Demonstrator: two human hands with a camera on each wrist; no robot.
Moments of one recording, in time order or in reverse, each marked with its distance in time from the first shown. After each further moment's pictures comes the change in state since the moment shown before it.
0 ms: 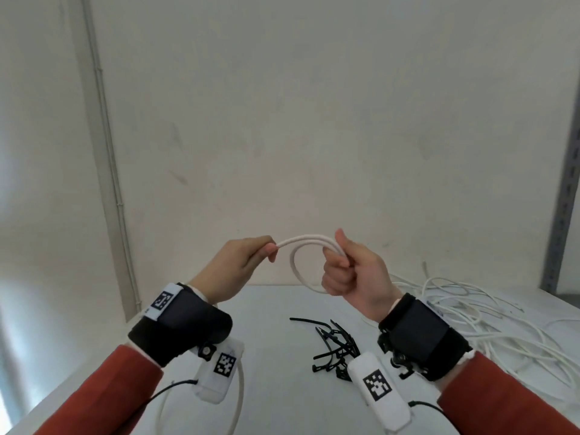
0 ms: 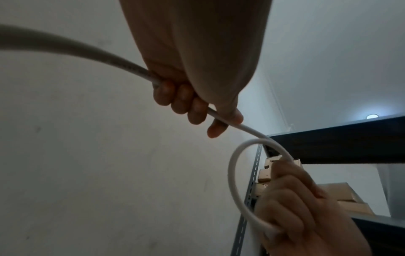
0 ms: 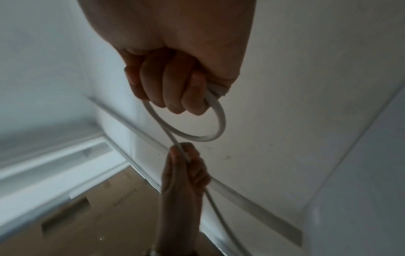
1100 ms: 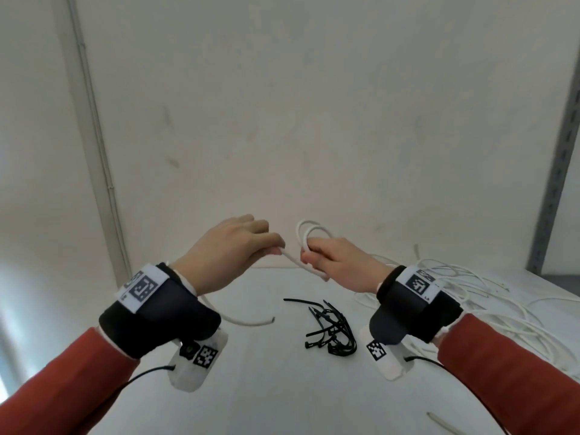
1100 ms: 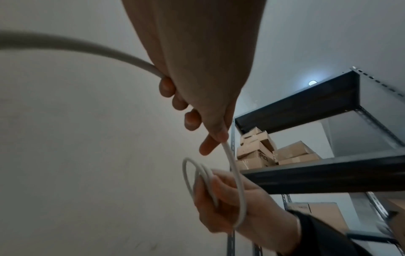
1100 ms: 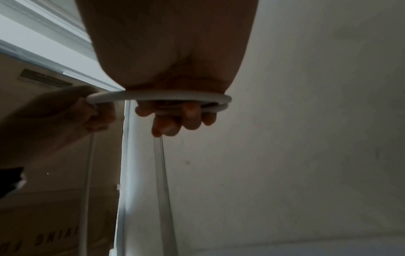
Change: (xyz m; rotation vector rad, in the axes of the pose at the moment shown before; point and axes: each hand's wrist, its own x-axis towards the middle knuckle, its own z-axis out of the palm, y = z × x) left_hand -0.005 0.027 -0.011 0.481 -0.046 0.407; right_hand 0.004 0.008 -0.025 -1.239 -0.110 -0.051
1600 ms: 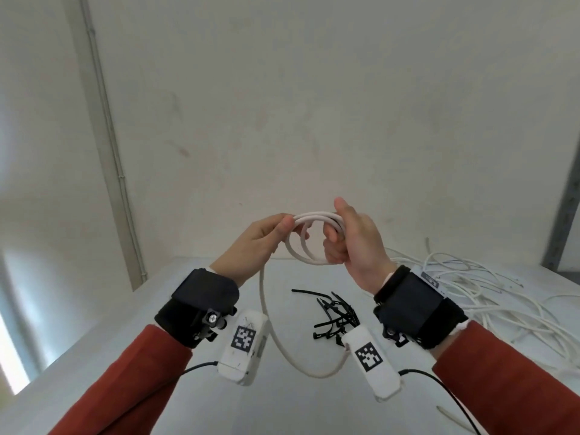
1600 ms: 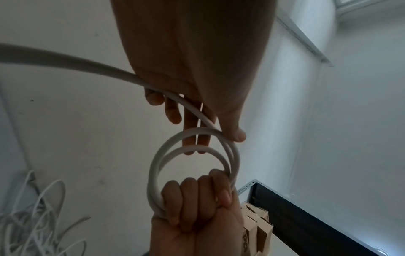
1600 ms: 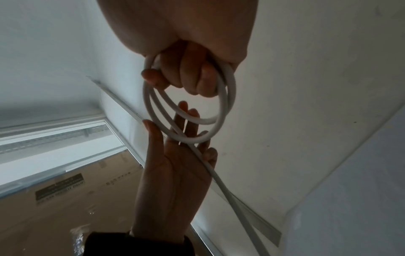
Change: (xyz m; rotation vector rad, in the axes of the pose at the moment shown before) left_hand 0.007 0.028 0.023 -1.091 0.099 -0.601; right_hand 0.001 -0.039 0.011 0.926 0.449 0.175
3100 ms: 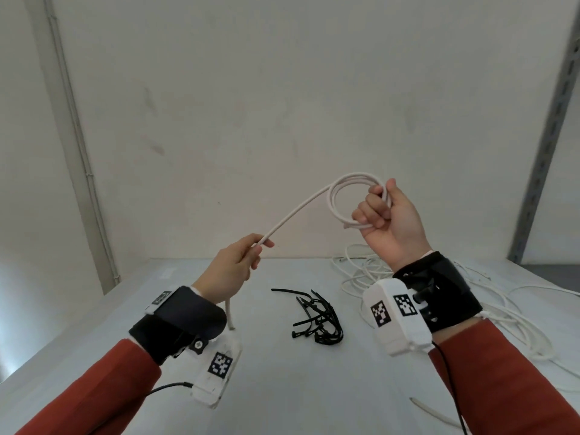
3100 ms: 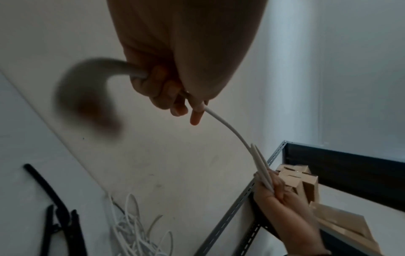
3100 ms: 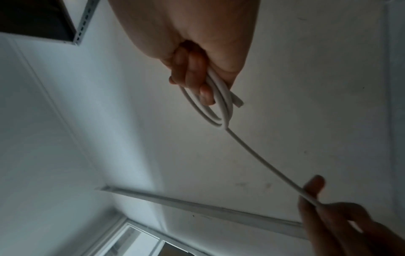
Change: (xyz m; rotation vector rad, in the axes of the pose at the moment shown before) left_hand -0.003 -0.058 0.007 0.205 0.063 -0.184; right_hand 0.025 -0.018 -0.074 0.749 0.110 0.066
